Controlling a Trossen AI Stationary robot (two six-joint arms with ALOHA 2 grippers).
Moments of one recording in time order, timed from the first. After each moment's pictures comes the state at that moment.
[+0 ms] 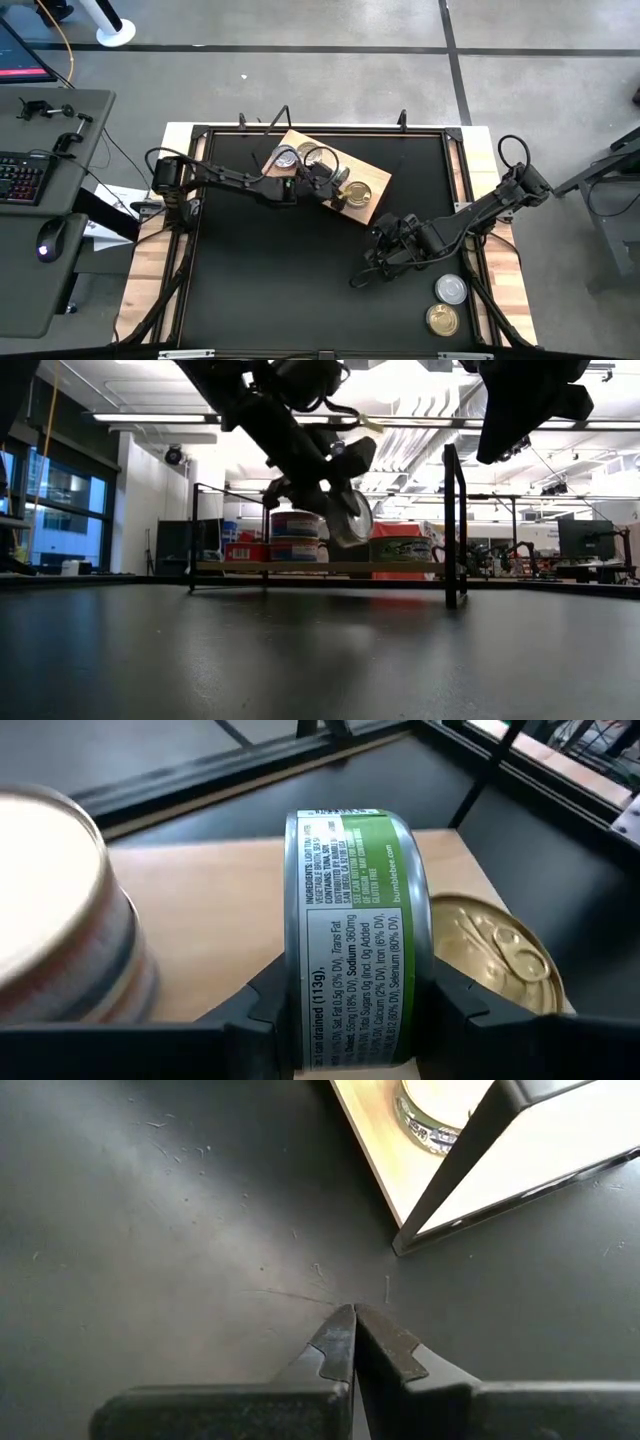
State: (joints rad) left arm 0.04 1.87 1.18 0.01 -0.61 -0.60; right arm 0.50 1.56 1.25 -1.03 0.50 1.30
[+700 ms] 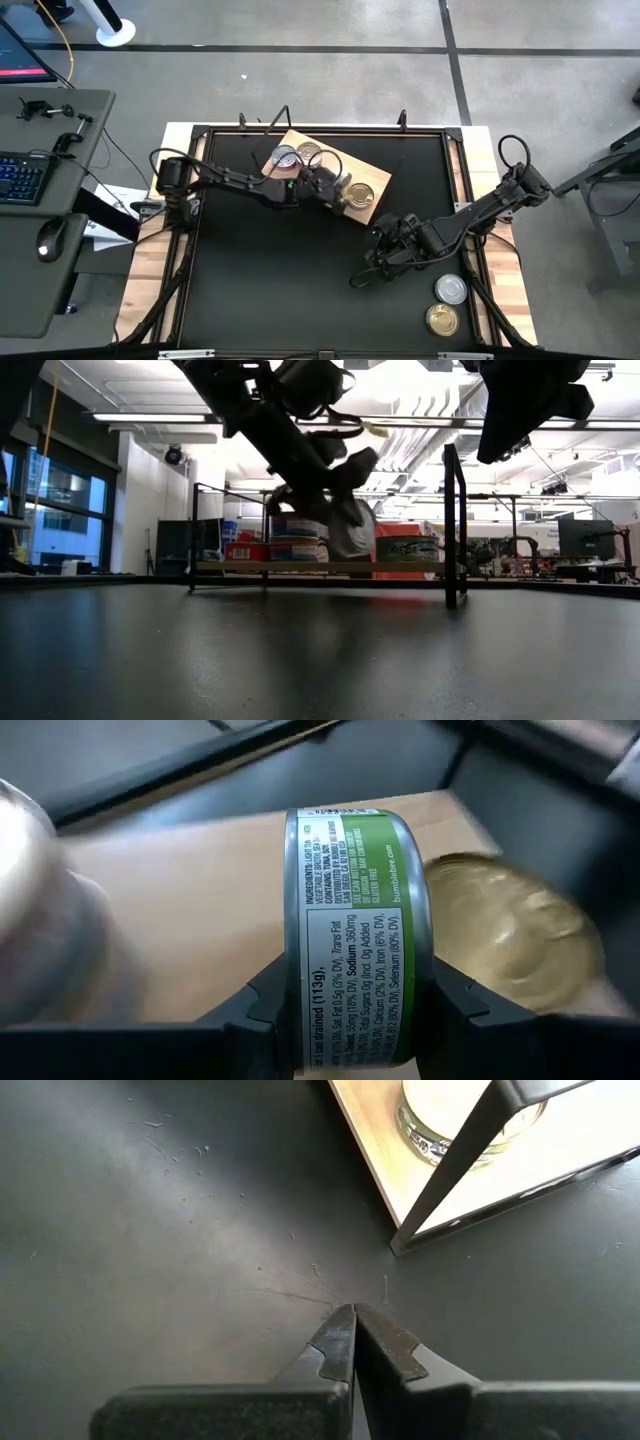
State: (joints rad) left arm 0.05 1.89 1.18 0.01 -0.56 -0.53; right arm 0.50 1.56 1.25 -1.03 0.50 1.30
